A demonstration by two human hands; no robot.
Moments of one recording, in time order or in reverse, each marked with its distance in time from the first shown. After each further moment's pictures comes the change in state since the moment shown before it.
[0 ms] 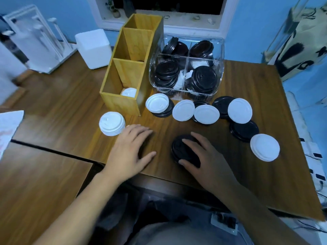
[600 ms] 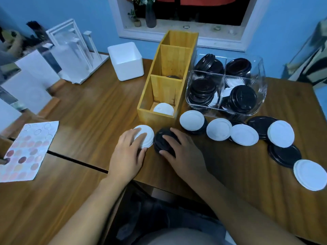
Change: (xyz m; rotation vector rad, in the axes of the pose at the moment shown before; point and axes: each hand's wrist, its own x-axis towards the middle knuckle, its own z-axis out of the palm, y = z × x) left_hand -0.012 -0.108 -0.037 0.088 0.075 -0.215; right_hand 0.125 -0.103 0.088 -0.118 0.136 -0.148
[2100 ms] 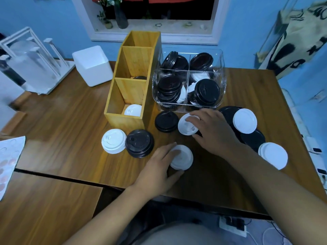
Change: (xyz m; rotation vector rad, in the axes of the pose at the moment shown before) left_hand 0.003 0.132 0.063 -0.412 -0.291 0.240; right_hand -0.010 0.141 -0.106 -0.379 -0.027 -0.078
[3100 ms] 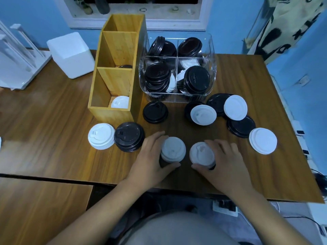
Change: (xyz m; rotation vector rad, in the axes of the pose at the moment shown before) left_hand 0.003 0.005 -0.001 -0.025 0.048 -0.092; right_hand -0.127 -0.044 0.012 0.250 -0.027 0.524
